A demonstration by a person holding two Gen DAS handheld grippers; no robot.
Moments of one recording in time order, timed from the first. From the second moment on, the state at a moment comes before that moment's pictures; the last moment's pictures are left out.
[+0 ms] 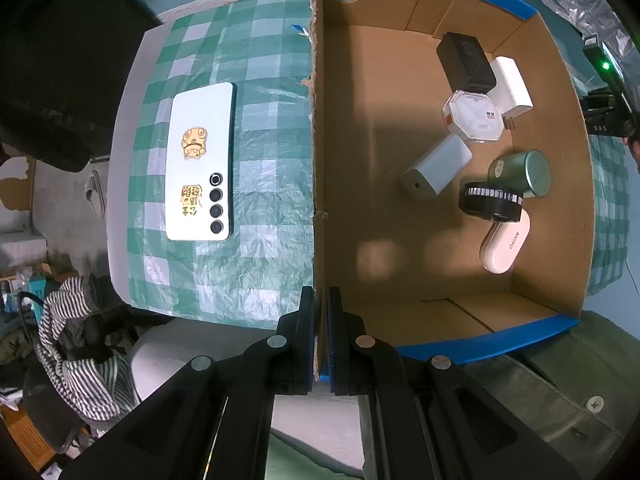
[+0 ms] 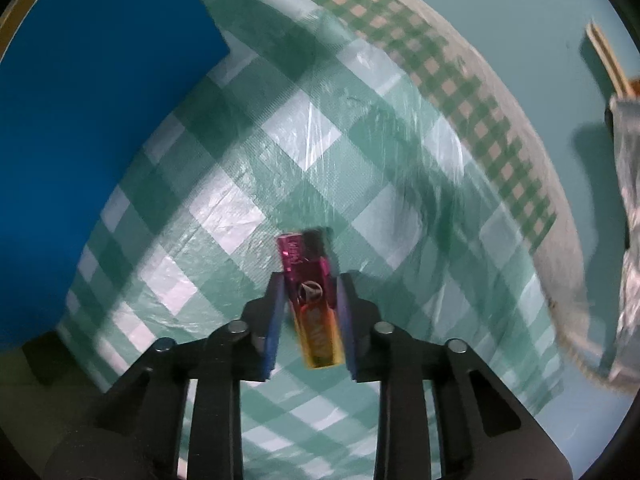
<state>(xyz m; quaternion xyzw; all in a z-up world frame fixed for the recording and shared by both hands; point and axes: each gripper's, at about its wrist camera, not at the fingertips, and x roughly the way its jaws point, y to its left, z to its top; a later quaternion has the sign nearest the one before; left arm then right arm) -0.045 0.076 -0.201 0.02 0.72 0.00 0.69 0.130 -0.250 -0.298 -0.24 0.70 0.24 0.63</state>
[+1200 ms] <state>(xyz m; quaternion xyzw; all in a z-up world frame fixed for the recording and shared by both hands) -0.041 0.075 -0.201 0.03 0.72 -0.03 0.69 0.096 -0.222 -0.201 -0.14 0.70 0.19 0.67</state>
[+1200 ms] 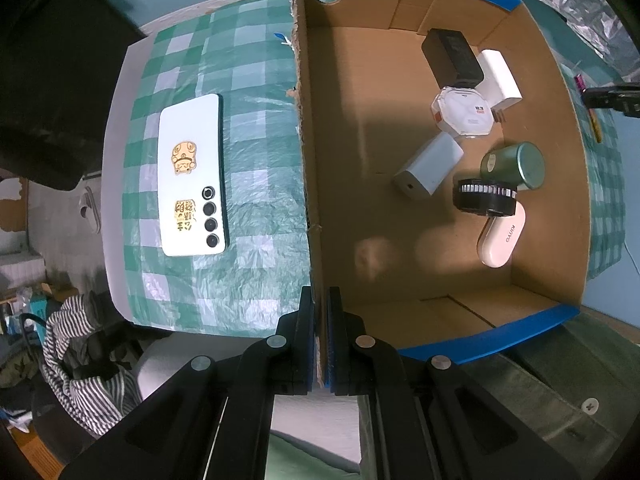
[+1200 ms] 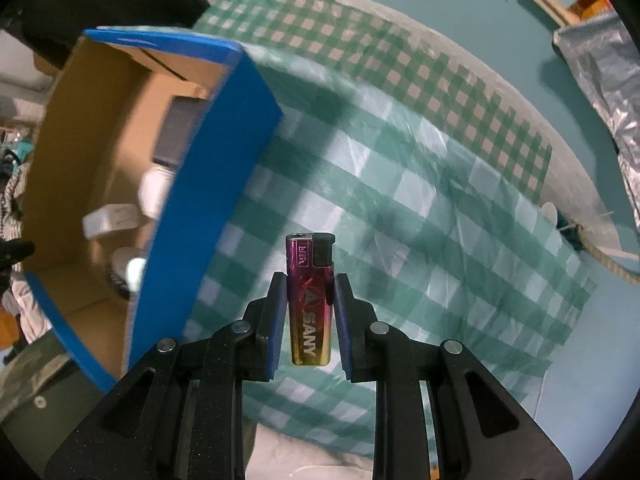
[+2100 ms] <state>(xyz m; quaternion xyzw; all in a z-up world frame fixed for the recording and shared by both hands) -0.038 0.076 -0.197 0.04 0.72 -0.04 0.69 0.073 -0.084 -0.177 -0.19 0.67 0.28 0.66</state>
